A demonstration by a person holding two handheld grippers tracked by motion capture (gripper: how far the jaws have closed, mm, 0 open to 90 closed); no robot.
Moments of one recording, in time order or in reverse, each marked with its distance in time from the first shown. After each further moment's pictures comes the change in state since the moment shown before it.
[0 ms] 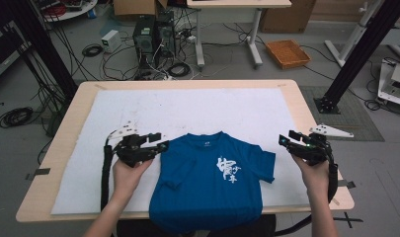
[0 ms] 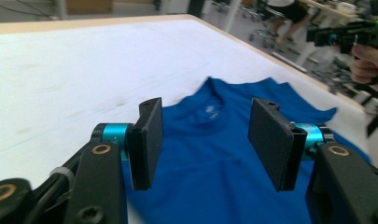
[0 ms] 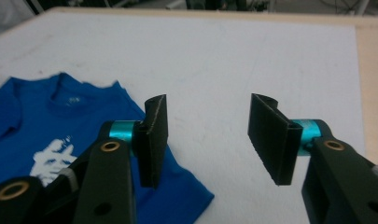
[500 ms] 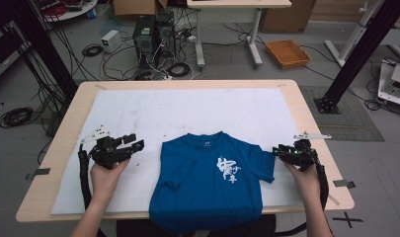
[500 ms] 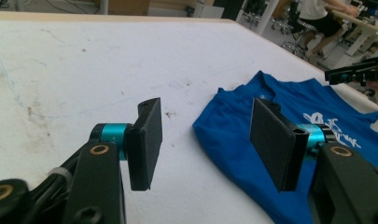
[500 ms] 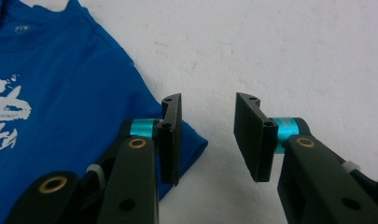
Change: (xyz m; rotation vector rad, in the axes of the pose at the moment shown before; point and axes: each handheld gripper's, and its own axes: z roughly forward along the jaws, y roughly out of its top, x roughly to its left) left arm 0.039 -0.019 -0.032 -0.014 0.076 -0.061; right arm -0.011 -0.034 0.040 0.223 -0.007 0.028
